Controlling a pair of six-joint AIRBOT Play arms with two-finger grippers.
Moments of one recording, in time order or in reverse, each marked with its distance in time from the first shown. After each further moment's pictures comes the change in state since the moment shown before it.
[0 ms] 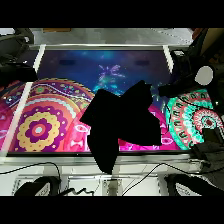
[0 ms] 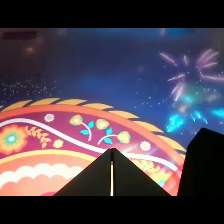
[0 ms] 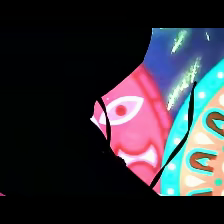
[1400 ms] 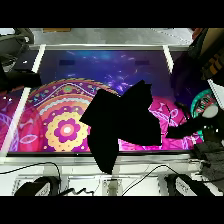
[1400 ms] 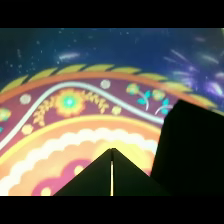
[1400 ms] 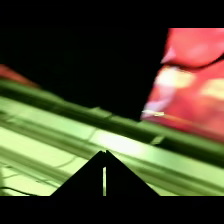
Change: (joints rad) left arm 0.000 -0.001 -0.003 -0.076 -0.139 0.000; right arm -0.459 0.188 -0.747 0.414 0.097 -0.395
